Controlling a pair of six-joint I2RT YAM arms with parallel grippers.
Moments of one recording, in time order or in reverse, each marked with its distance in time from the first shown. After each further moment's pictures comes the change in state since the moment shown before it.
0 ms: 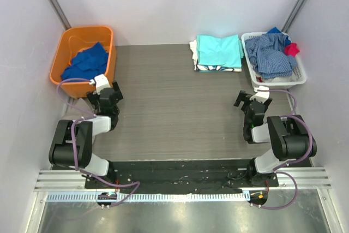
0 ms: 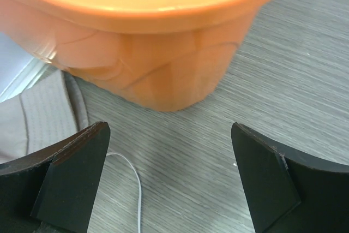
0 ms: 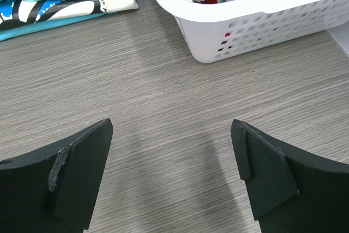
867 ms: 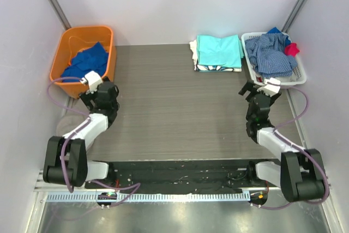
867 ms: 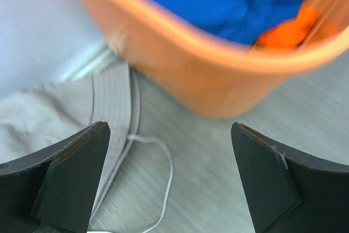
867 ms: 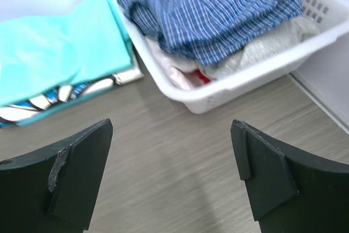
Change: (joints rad) left arm -0.040 -0.174 0.093 -0.352 -0.272 -0.149; right arm 0.055 -0.377 0.091 -0.357 0.161 0.067
